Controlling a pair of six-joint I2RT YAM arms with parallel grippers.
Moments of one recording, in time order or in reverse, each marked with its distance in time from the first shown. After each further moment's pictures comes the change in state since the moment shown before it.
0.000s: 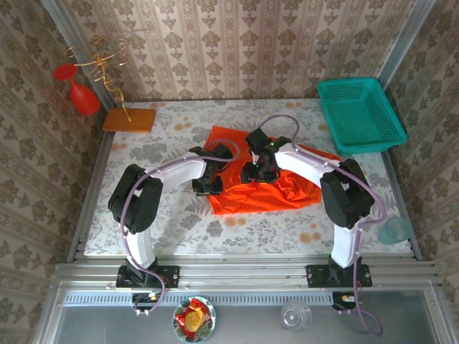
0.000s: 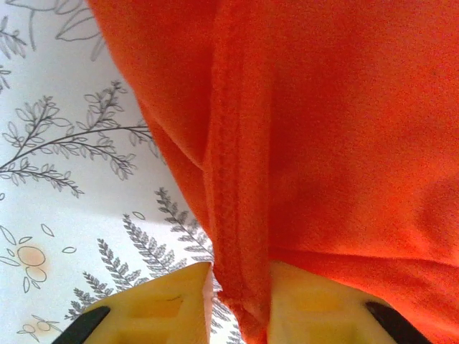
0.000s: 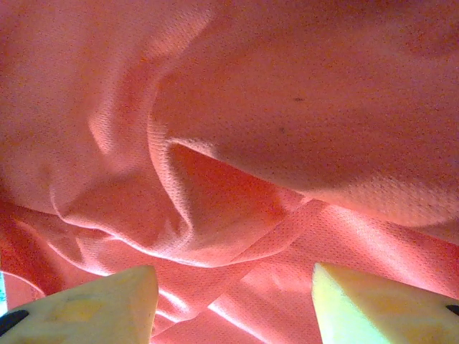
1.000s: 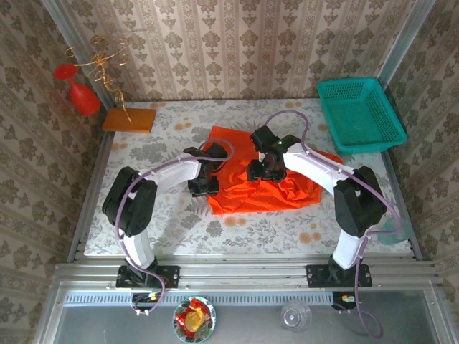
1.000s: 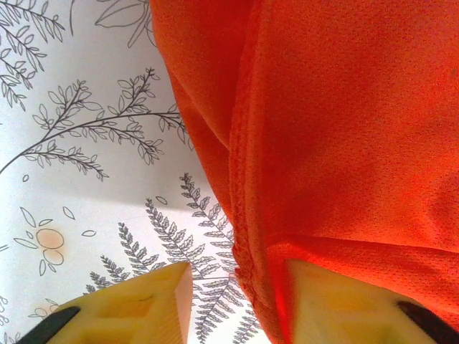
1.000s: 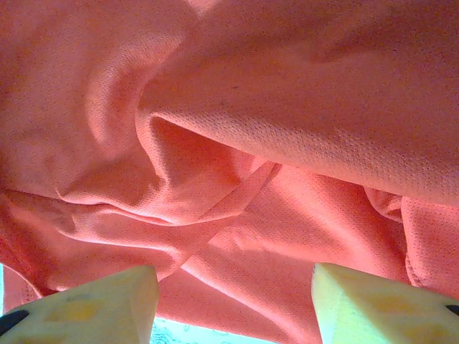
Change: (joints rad) left arm 0.012 -0.048 -0.030 0.002 0.008 -0.021; right arm -0.008 -0.093 -0.023 -0.058 0.080 -0.011
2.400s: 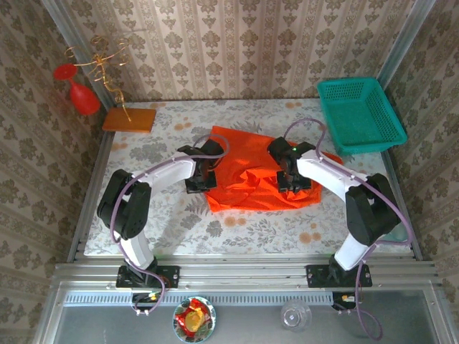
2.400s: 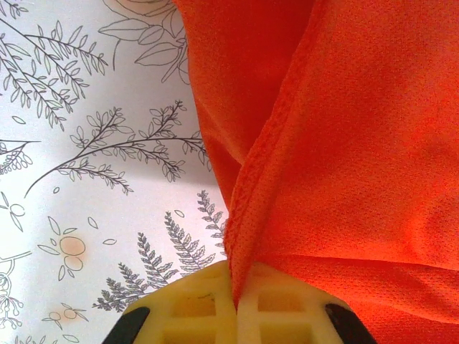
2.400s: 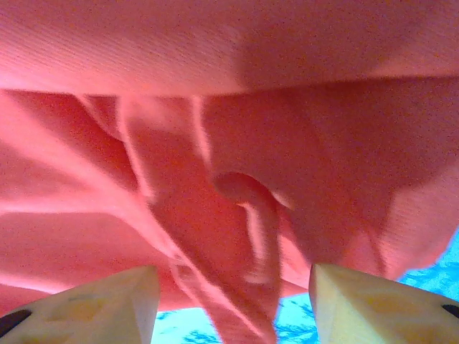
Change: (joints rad) left arm 0.027 -0.044 -0.007 0.022 -0.007 -0.010; right arm -0.073 -0.112 -0.182 -0.176 0.345 -0.031
